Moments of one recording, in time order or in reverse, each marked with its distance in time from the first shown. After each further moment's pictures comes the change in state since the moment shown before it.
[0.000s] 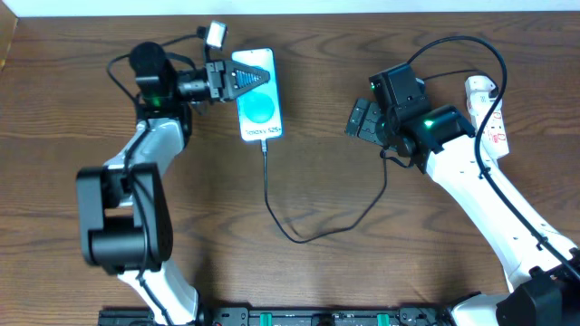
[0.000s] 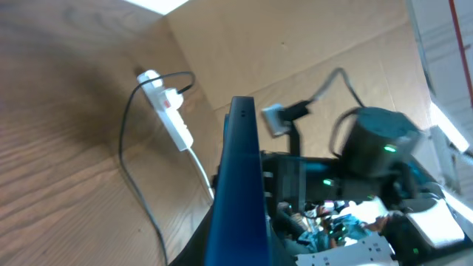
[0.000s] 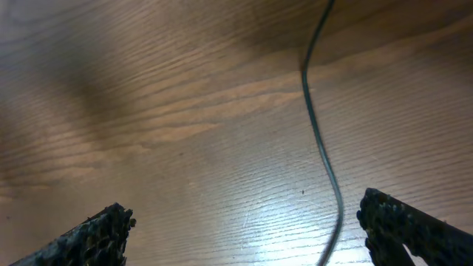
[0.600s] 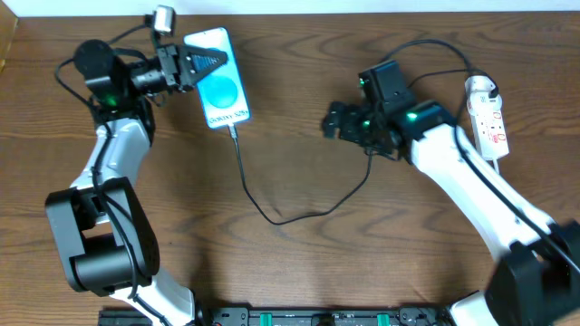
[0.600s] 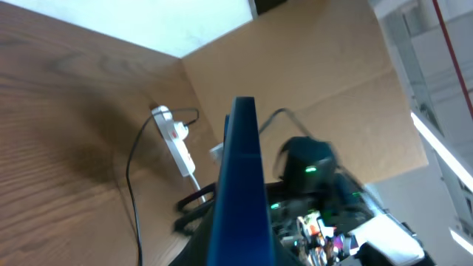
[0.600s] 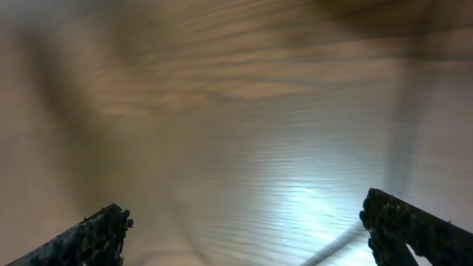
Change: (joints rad) left arm 0.158 -0.102 0.036 0.003 0.020 -0.142; right arm 0.001 0.082 0.000 0.093 -0.251 -0.072
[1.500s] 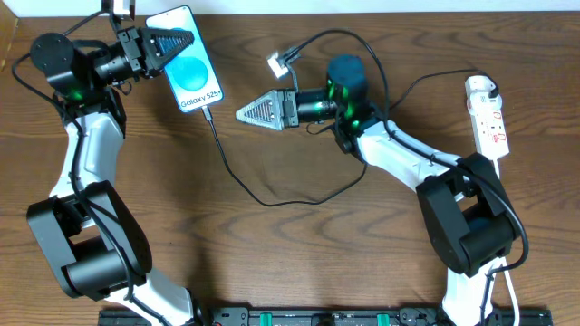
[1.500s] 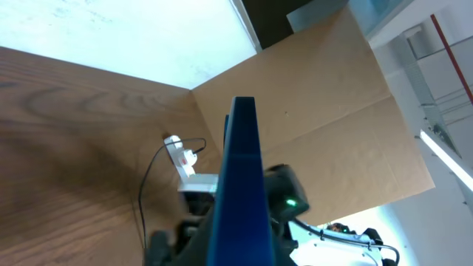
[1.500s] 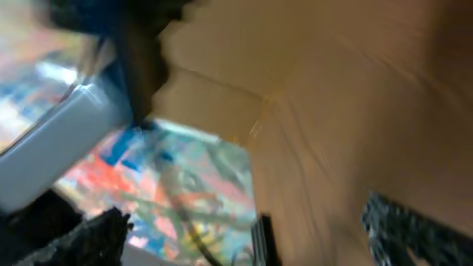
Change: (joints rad) left arm 0.118 0.000 0.124 0.000 0.001 -0.092; right arm 0.090 0.368 0.000 1.247 -0.983 0.344
